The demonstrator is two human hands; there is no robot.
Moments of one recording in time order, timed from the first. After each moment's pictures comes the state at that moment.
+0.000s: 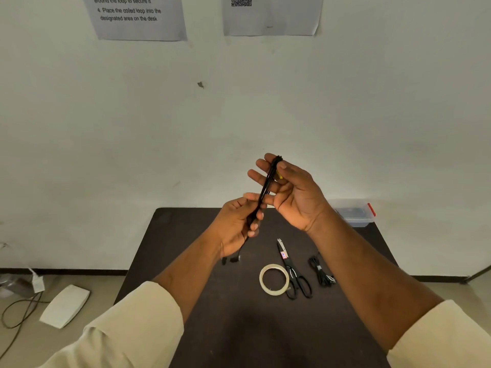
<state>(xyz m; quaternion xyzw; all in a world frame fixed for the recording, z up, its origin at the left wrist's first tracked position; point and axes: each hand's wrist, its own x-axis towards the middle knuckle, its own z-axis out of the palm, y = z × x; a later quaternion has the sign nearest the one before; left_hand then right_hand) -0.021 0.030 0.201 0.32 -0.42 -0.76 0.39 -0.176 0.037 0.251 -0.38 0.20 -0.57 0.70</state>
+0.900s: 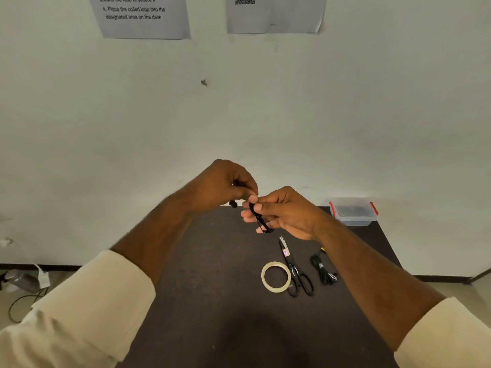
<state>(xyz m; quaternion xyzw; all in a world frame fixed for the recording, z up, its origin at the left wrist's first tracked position) 0.016 0.010 0.288 0.36 -0.84 -0.32 0.24 -0.180 0.048 0.226 -0.56 0.40 -0.35 0.63</state>
